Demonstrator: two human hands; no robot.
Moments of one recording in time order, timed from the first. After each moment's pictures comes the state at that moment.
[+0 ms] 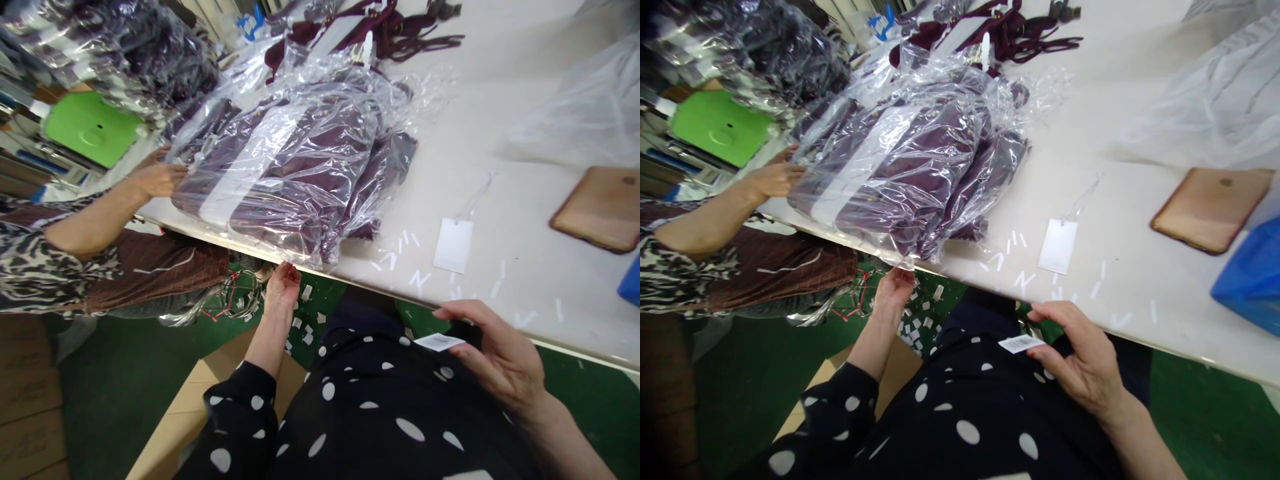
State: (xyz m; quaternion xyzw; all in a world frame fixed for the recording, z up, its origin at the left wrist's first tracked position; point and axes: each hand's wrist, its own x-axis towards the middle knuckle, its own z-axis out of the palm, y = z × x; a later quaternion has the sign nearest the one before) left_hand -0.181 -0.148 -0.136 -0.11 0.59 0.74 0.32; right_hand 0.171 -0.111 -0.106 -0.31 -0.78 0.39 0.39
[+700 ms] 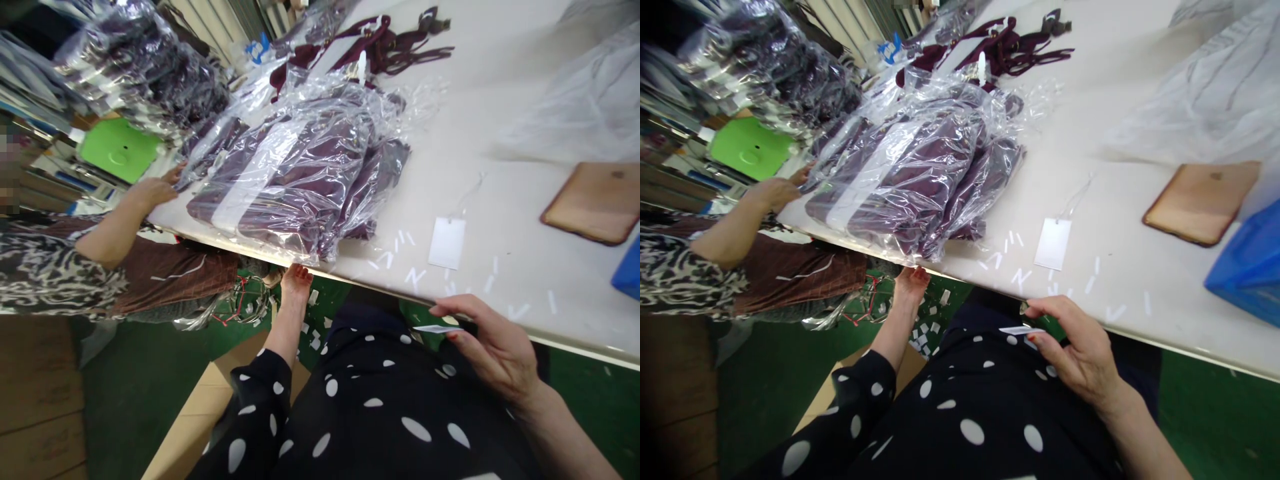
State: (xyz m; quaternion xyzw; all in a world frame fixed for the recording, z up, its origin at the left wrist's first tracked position) left_hand -0.173 -0.140 -0.153 -0.11 0.57 0.73 0.36; right_hand 0.174 -0.110 -0.103 -0.29 -0.78 0.39 0.41
